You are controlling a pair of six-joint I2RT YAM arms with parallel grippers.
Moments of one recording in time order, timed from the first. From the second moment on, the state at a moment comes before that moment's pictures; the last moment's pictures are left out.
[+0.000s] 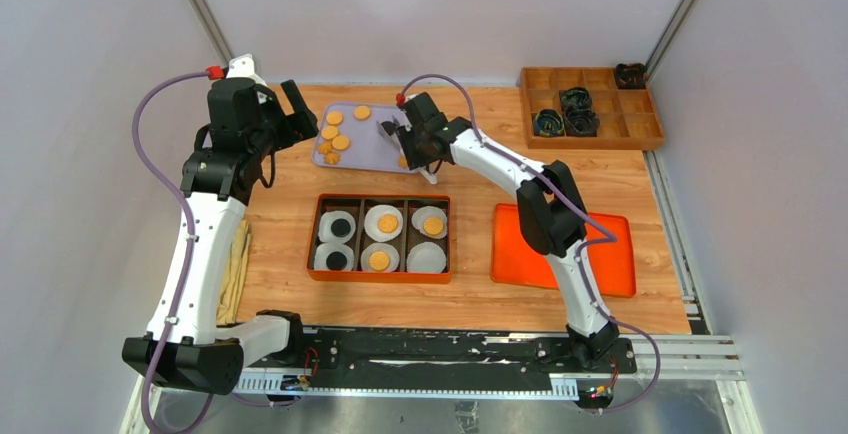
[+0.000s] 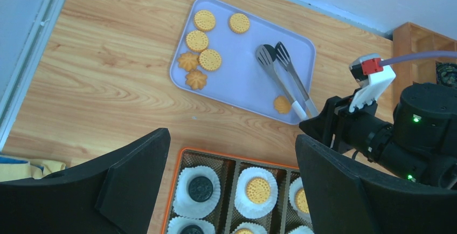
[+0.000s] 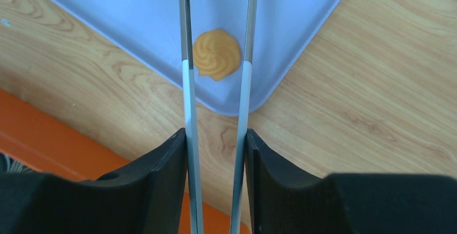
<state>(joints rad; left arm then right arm) -0.09 1.14 1.40 -0.69 -0.10 -0.37 0.70 2.21 1.92 -0.53 0.07 0.17</state>
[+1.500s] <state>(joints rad) -0.14 1.15 1.39 -0.68 -0.08 -0.39 0.93 1.04 1.10 -0.71 0.15 0.24</state>
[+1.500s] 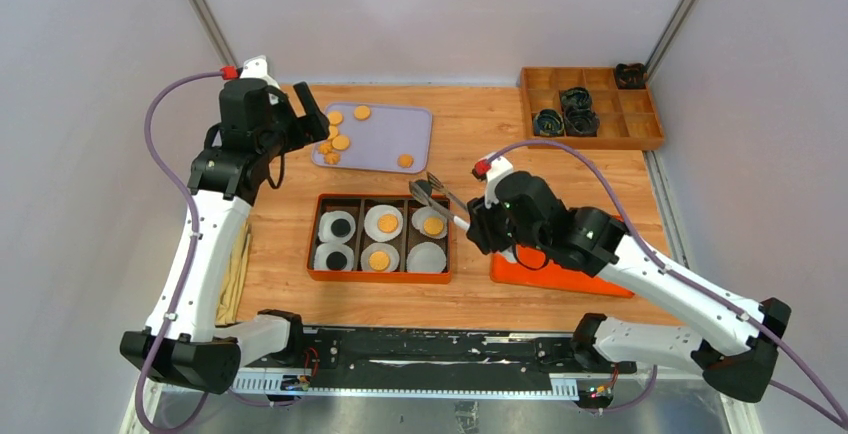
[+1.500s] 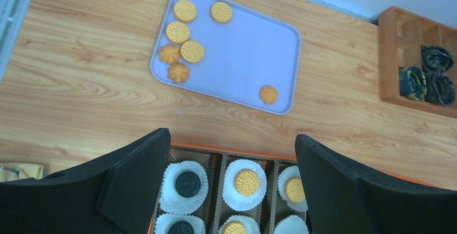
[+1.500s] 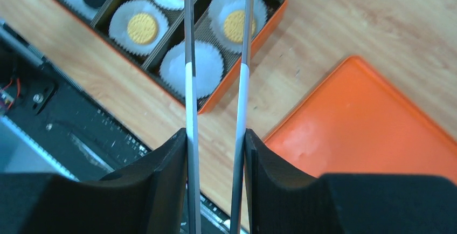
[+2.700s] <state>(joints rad) -0.19 1.13 1.39 -0.68 -0.10 -0.39 1.28 1.16 1.06 -0.97 0.27 0.53</state>
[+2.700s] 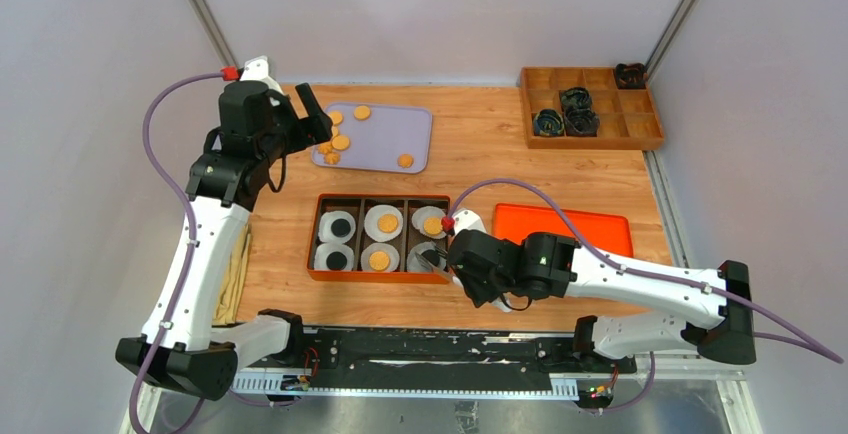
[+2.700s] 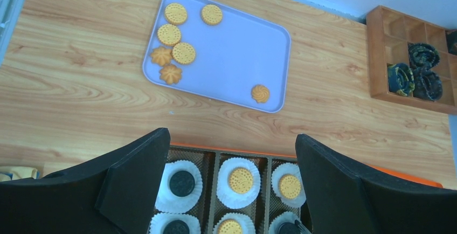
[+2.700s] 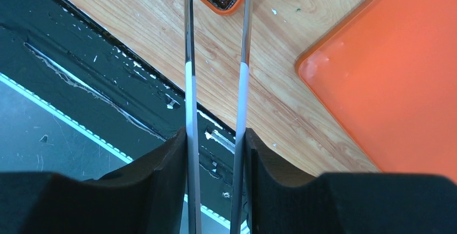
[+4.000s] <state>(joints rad) -0.19 1.09 1.41 -0.68 -0.07 -0.40 1.32 1.09 1.11 -0.99 0.39 0.56</state>
